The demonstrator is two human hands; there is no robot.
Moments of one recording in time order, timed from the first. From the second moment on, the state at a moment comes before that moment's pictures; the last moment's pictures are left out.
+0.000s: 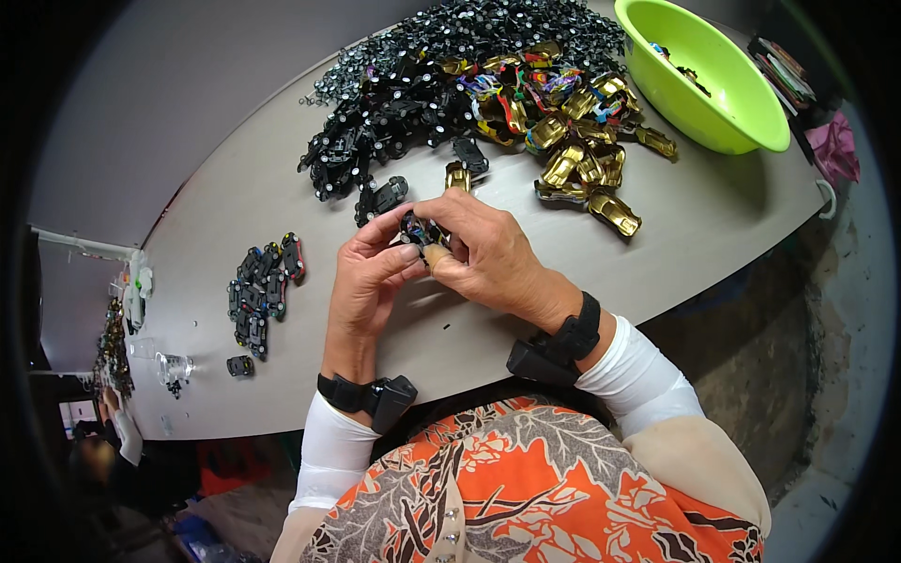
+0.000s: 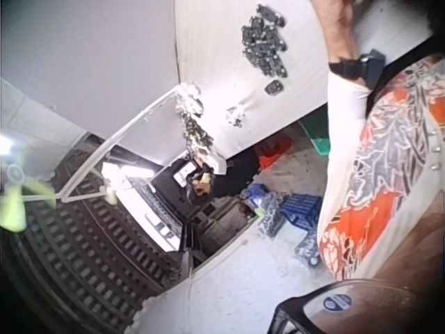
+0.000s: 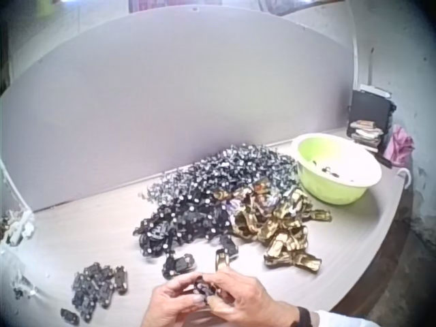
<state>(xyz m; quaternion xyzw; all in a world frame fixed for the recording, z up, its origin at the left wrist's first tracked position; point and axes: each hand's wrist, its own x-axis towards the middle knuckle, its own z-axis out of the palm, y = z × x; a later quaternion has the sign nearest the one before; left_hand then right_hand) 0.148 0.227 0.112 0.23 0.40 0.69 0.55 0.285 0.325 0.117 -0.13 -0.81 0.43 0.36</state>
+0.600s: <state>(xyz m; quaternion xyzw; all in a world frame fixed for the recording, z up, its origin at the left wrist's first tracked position) 0.156 0.228 0.109 0.35 0.49 0.66 0.46 0.291 0.326 0.122 -0.15 -0.83 0.42 0.33</state>
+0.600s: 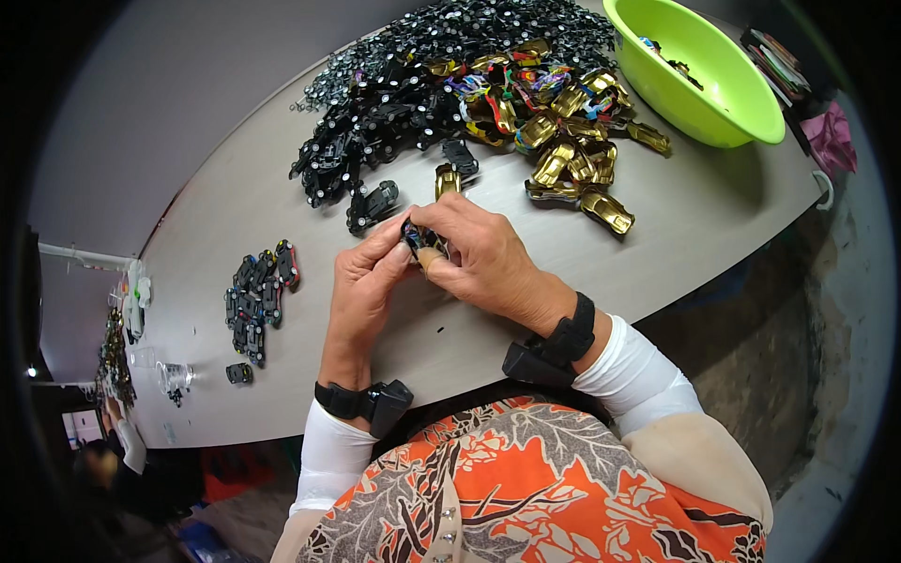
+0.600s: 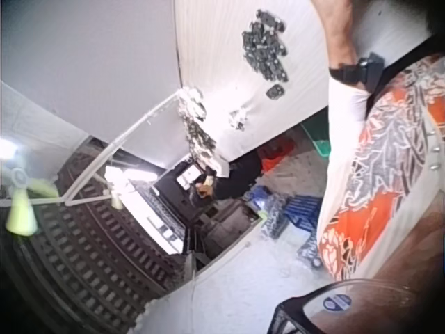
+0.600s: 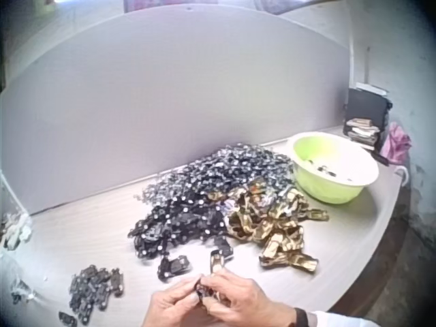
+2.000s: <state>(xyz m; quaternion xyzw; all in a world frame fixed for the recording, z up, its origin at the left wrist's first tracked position) 0.161 0.226 0.105 0.39 0.52 0.66 0.37 0.292 0.326 0.121 -0.15 -0.82 0.43 0.34</state>
